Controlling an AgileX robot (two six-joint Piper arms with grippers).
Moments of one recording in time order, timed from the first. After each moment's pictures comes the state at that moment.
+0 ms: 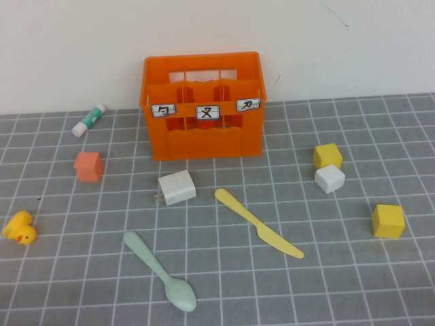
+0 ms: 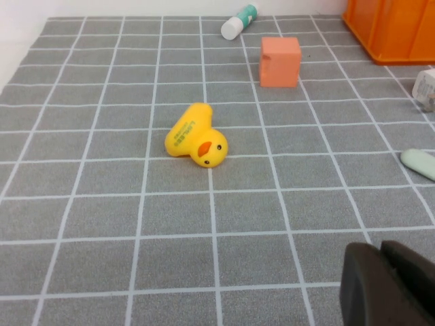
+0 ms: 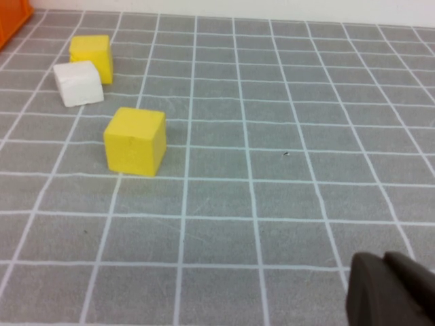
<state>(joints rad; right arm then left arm) 0.02 -0.01 0.02 -0.09 0.41 0.03 -0.03 -0.01 0.02 -0.04 0.37 -0.06</state>
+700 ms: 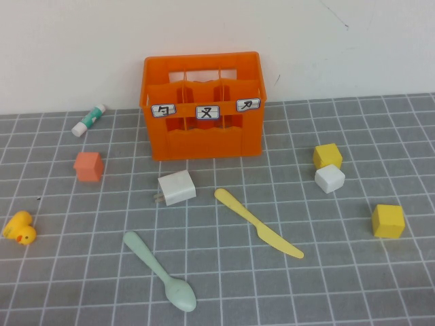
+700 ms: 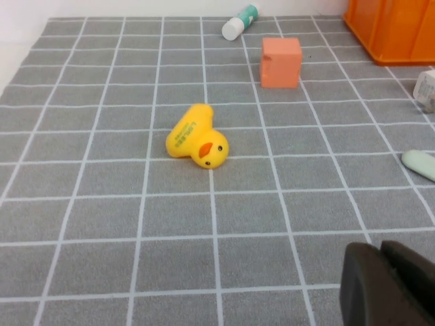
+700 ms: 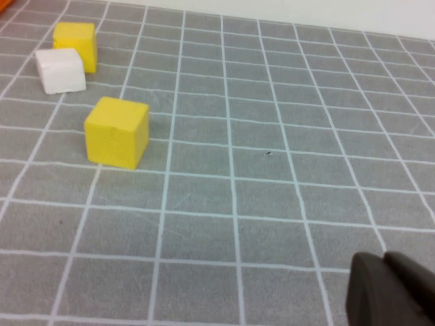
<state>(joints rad) 0.02 -0.01 0.02 -0.16 0.41 0.03 -0.03 -0.01 0.02 -0.04 0.37 -0.06</state>
